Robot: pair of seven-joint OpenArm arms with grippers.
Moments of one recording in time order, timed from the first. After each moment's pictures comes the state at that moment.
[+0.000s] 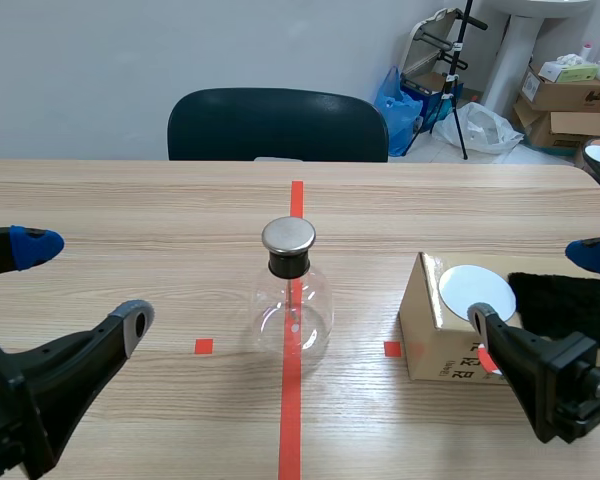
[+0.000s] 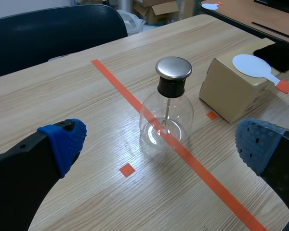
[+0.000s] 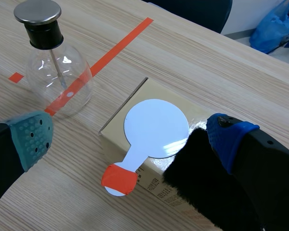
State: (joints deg) left arm 48.1 -32.4 -8.4 119.6 -21.5 -26.4 -9.5; right arm -45.7 30.8 12.6 113.6 16.0 23.2 6.9
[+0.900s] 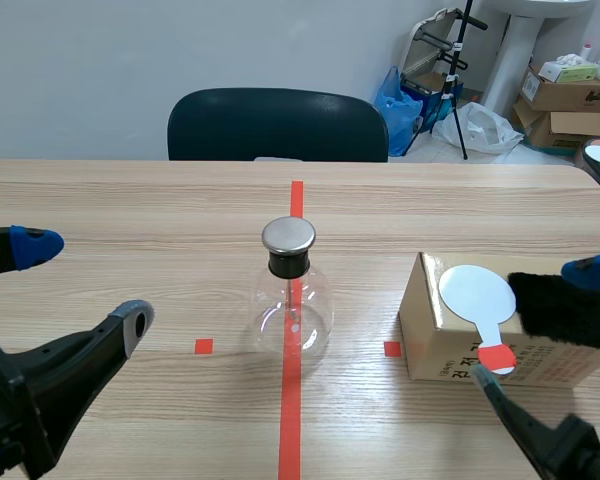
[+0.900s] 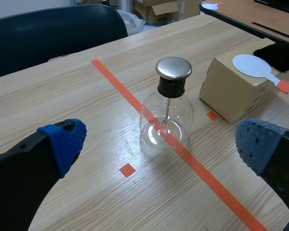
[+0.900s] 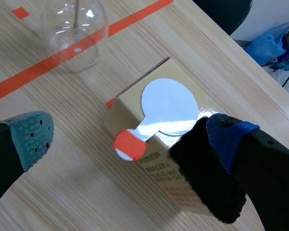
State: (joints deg) left arm 48.1 -32.4 -8.4 119.6 -21.4 -26.4 -9.5; right arm -54.7 30.8 12.6 119.2 -4.9 20.1 11.2
